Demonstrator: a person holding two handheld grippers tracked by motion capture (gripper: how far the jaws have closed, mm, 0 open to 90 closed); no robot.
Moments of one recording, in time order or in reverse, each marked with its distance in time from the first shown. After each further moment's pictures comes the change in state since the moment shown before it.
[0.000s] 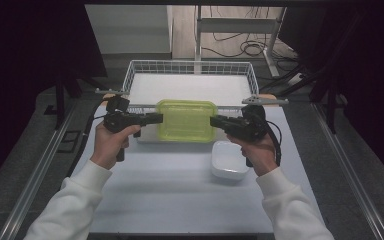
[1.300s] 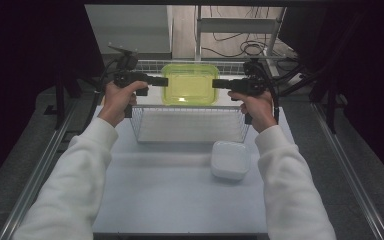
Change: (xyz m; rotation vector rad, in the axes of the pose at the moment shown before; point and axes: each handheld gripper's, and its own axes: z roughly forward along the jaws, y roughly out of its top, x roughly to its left) left arm 0.047 0.095 0.037 0.054 -0.016 -0.118; right arm -0.066 0.083 0.037 0.033 0.013 0.162
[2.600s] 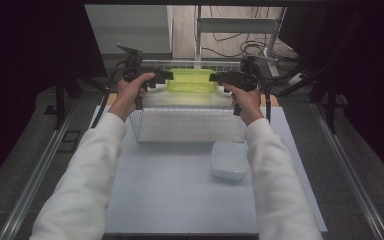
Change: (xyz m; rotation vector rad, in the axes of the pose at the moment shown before) left arm 0.047 0.018 0.034 -0.028 -0.001 -0.164; right arm -0.047 0.006 0.043 -0.026 -0.057 0.326
